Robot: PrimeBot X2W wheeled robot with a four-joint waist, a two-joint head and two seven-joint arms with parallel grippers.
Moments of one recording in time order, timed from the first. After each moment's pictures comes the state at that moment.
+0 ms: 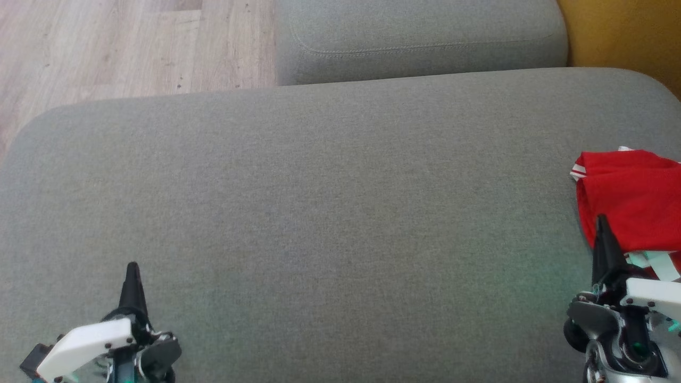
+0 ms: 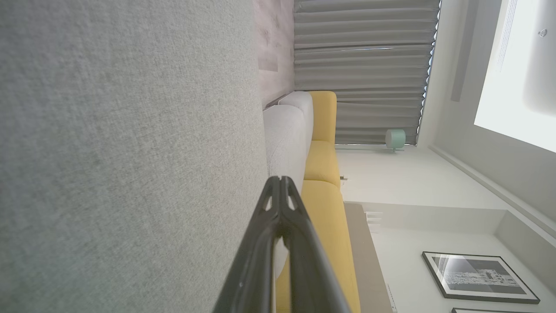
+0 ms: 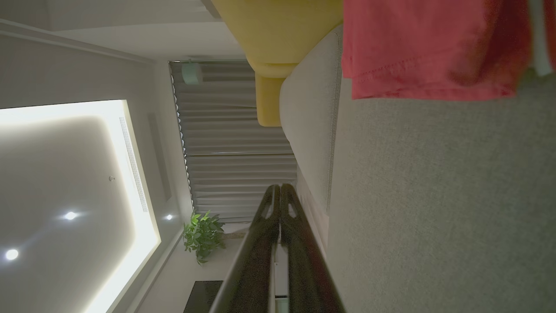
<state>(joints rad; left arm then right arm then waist) -0.06 0.04 0.07 0.28 -1.60 -0.12 0.11 -0.09 -0.05 -0.13 0.29 1.60 0.13 0.11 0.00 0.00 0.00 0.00</state>
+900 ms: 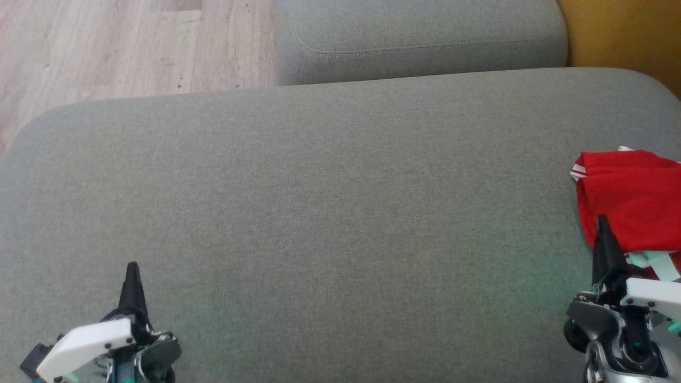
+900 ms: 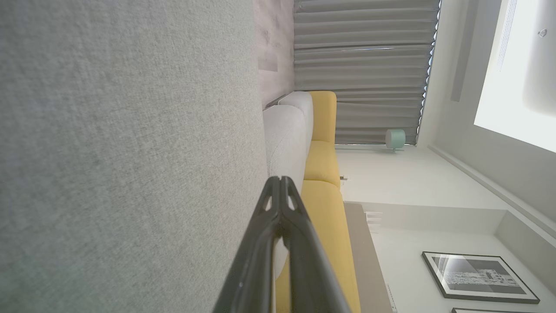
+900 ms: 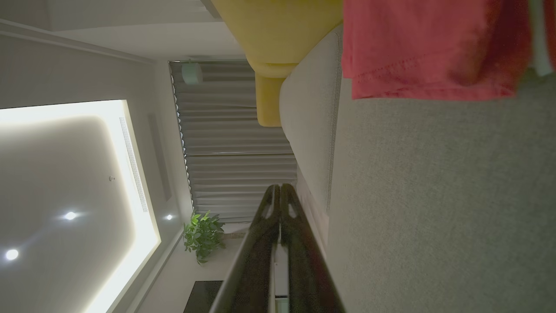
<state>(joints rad) -0.06 0.04 0.07 0.28 -1.60 -0.12 0.11 -0.09 -0.05 -0.13 0.29 1.60 0.13 0.11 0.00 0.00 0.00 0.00</state>
